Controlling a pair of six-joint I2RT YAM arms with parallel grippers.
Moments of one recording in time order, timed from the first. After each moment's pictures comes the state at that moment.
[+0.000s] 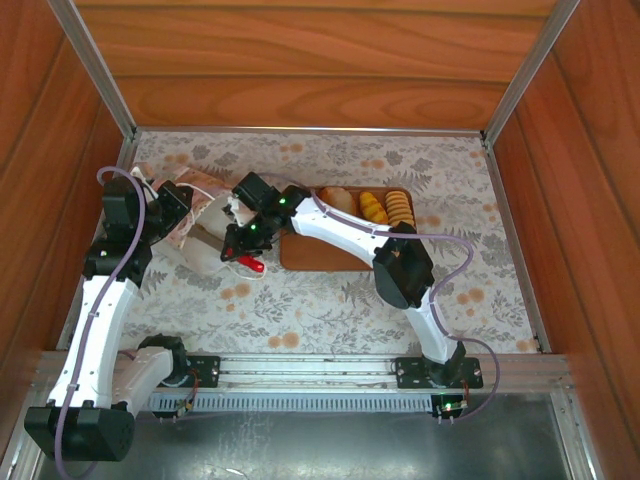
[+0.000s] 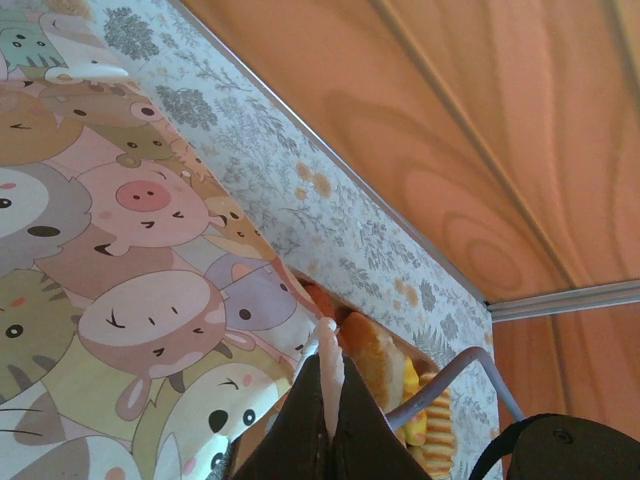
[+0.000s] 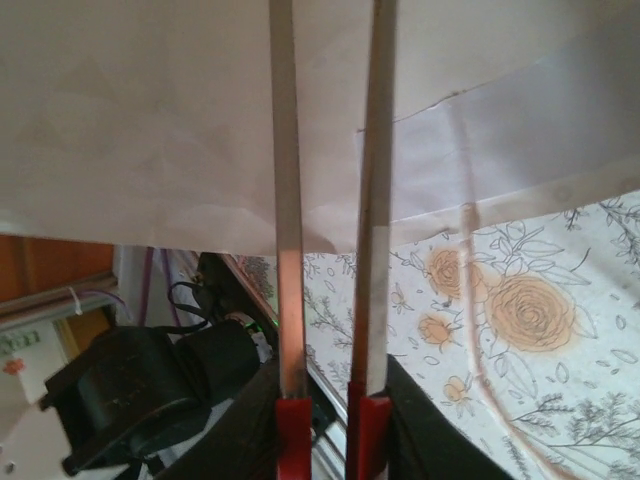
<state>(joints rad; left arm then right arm) -0.04 0.89 0.92 -0.47 0.27 -0.85 1.00 2.18 1.93 -0.76 -0.61 0.62</state>
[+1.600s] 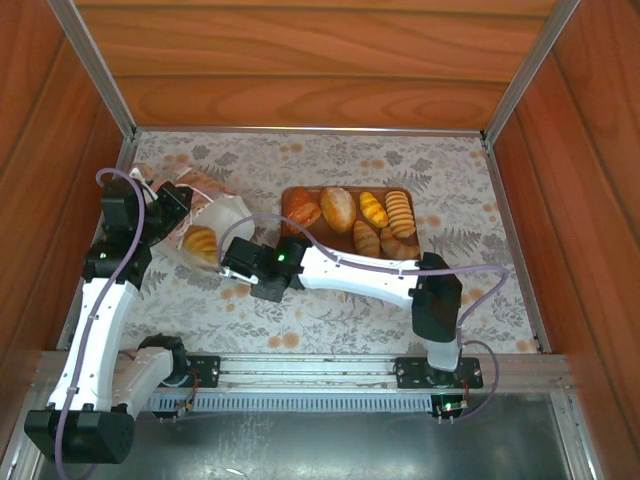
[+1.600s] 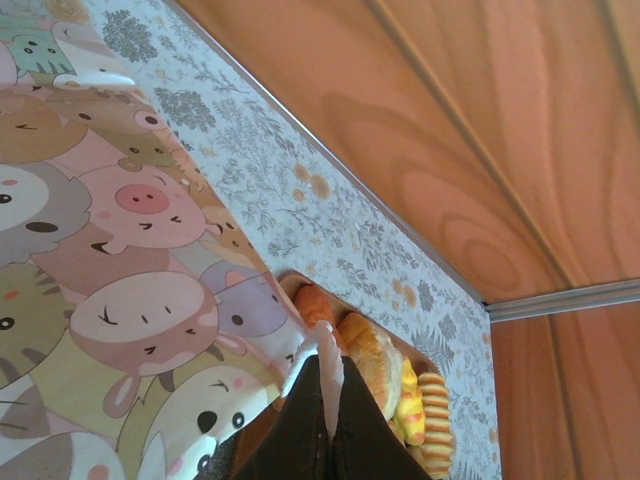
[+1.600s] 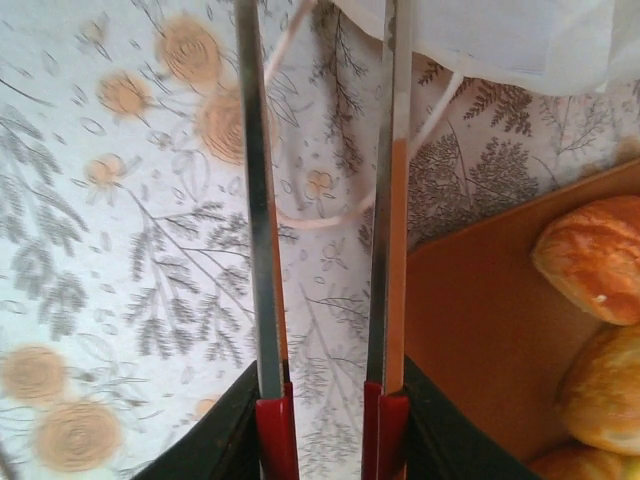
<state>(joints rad) -0.04 0.87 0.92 -0.47 0.27 -0.85 1.28 1.89 1.67 -0.98 0.28 -0.15</state>
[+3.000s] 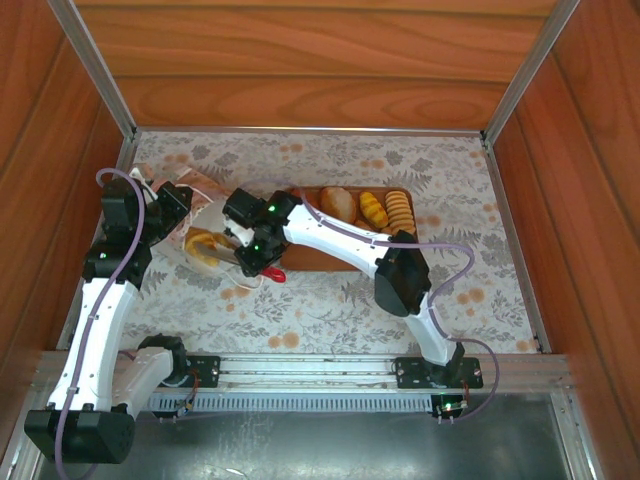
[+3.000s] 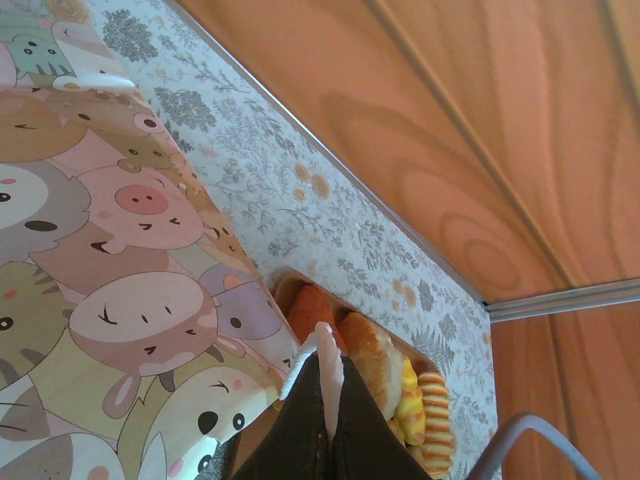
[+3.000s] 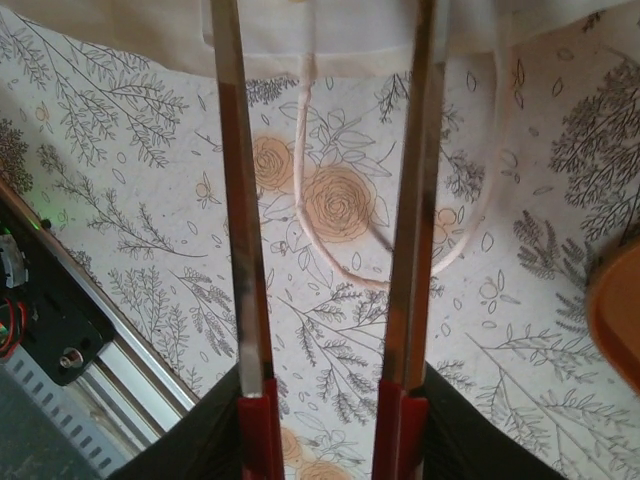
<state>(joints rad) -0.04 0.87 0.92 -0.47 0.27 -0.85 1.09 2.17 2.03 -1.15 -0.24 0.26</state>
